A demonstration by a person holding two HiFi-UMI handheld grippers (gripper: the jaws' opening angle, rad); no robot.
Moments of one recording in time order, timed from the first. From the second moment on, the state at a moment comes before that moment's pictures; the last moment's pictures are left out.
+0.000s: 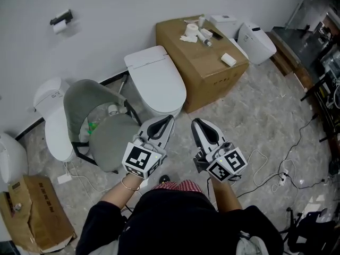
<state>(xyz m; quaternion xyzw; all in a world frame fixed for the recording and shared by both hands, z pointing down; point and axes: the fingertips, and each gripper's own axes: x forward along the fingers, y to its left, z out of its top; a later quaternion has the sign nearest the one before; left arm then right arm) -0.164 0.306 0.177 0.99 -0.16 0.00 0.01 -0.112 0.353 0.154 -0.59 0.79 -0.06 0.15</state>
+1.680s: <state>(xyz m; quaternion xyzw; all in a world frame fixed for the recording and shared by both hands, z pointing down) -0.125 0.191 0.202 0.96 -0.28 0.03 0.01 -0.028 0.219 0.182 -0.52 0.84 -0.10 0.15</state>
